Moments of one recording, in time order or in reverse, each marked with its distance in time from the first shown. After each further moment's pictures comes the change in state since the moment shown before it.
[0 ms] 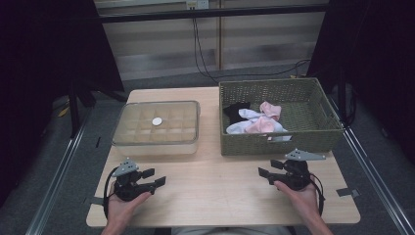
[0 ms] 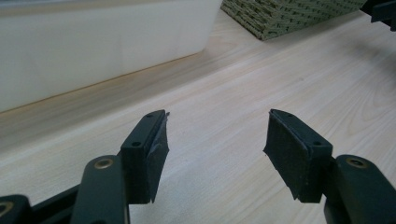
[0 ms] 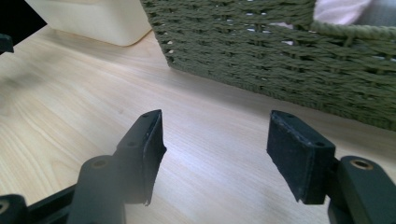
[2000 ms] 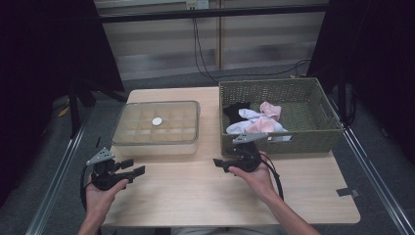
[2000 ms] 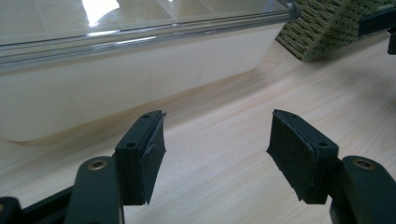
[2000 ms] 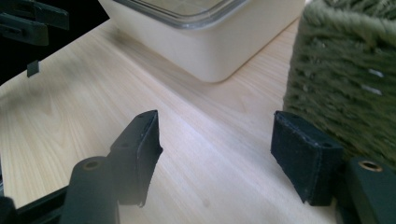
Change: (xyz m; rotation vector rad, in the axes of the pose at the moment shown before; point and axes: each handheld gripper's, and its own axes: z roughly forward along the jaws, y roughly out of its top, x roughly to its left) left arm 0.053 0.016 -0.034 -0.011 0.058 -0.053; right arm 0.074 0.065 0.088 0.074 0.185 -0.132
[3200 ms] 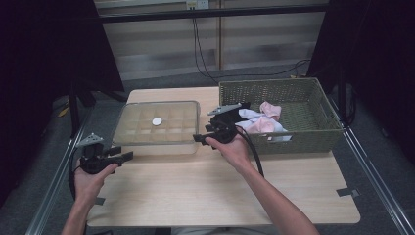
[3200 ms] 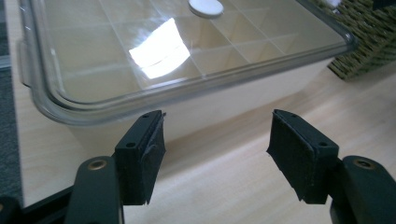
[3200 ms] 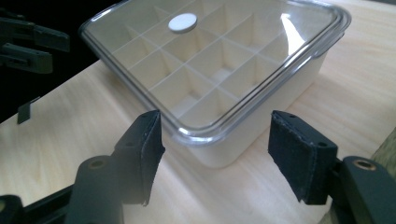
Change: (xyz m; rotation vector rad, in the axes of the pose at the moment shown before) left arm 0.043 0.032 -0.007 0.003 0.076 -0.033; right arm 0.000 0.084 0.051 0.019 0.005 -0.022
